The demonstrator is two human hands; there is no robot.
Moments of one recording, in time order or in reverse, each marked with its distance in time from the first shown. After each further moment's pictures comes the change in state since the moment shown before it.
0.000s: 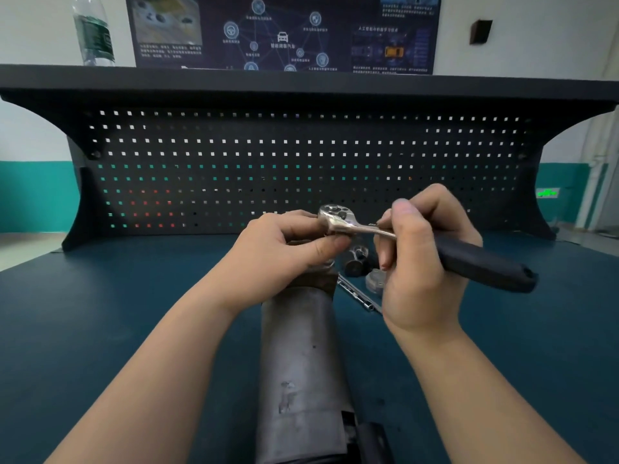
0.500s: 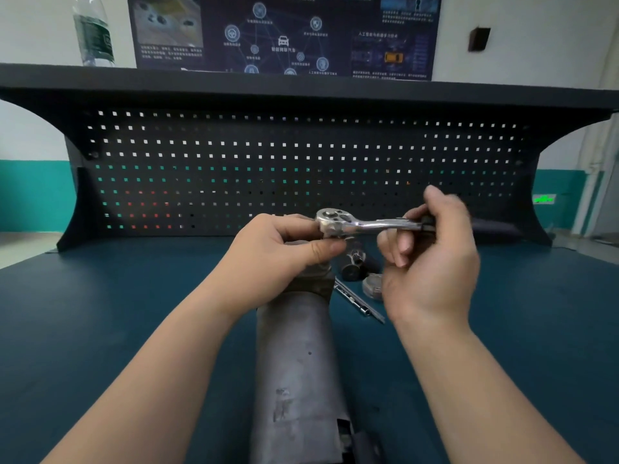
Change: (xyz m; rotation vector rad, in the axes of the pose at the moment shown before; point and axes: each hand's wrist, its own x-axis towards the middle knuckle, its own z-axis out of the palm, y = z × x) left_hand 0.002 0.001 0.005 -0.022 0.110 -0.017; right_hand 0.014 0.006 -0.006 0.385 0.270 0.402
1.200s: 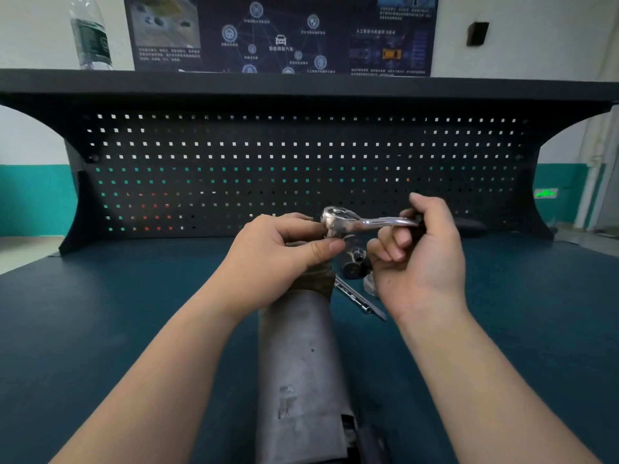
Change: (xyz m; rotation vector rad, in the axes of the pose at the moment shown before) left_hand 0.000 0.000 0.001 0.070 0.006 0.027; right_hand 0.009 0.003 -0.002 0.149 0.141 0.331
